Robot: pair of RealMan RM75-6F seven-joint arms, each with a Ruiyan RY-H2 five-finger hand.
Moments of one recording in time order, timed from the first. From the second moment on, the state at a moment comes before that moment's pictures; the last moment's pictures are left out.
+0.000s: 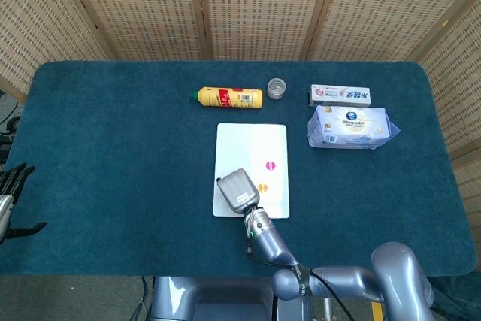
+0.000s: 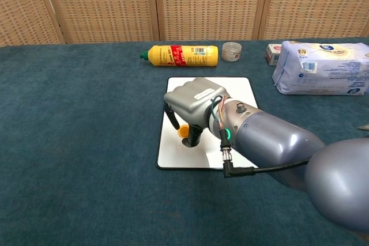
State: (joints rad) left arm -0.15 -1.02 -0.01 -1.56 1.42 1.30 -0.11; right arm 0.97 -1.94 0.25 -1.40 -0.78 1.04 -1.04
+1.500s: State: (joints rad) left arm -0.12 -1.02 -0.01 -1.57 1.46 1.36 -0.13; right arm 0.79 -1.54 0.15 -1.74 -1.04 1.25 -0.72
